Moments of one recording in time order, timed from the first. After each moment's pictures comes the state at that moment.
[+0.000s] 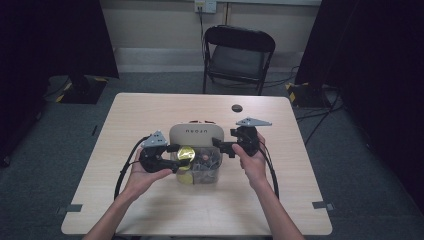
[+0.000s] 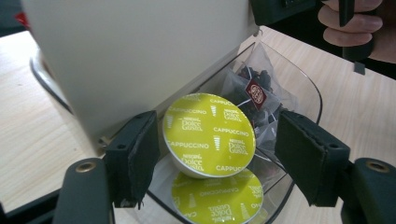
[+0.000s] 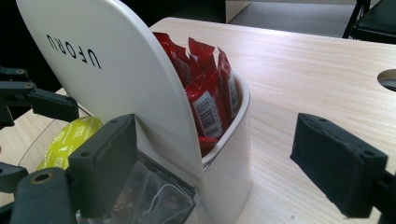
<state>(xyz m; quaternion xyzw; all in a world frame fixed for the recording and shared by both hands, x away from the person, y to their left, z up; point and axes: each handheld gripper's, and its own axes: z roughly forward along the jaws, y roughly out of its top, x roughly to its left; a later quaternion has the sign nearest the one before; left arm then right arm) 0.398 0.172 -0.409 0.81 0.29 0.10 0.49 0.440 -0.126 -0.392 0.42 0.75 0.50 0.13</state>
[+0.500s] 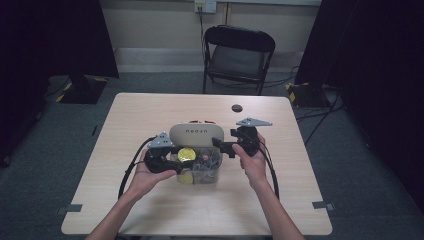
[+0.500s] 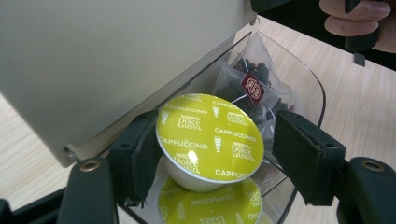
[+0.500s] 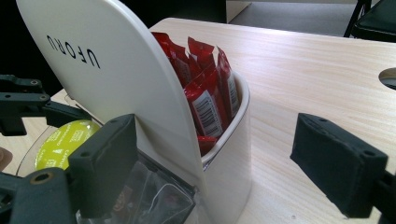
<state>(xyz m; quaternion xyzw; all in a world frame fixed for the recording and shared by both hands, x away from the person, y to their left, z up) 0.402 0.160 -0.416 0.82 0.29 0.09 0.48 0.440 -0.126 -0.393 0.42 0.75 0.50 0.13</state>
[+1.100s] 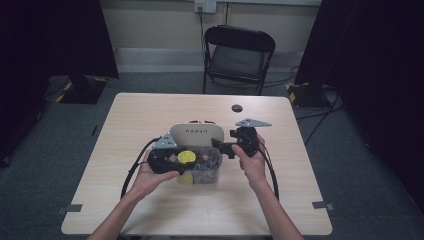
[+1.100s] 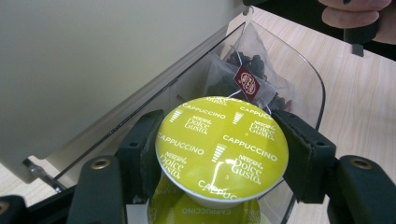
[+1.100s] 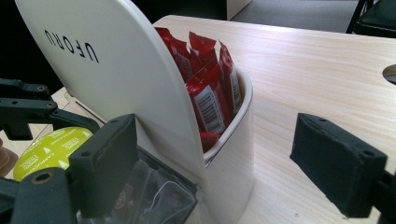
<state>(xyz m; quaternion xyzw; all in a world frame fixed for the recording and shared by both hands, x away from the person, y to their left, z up) 0.403 0.153 -0.419 0.83 0.28 0.09 0.48 0.440 -0.125 -0.395 0.42 0.75 0.50 0.13</state>
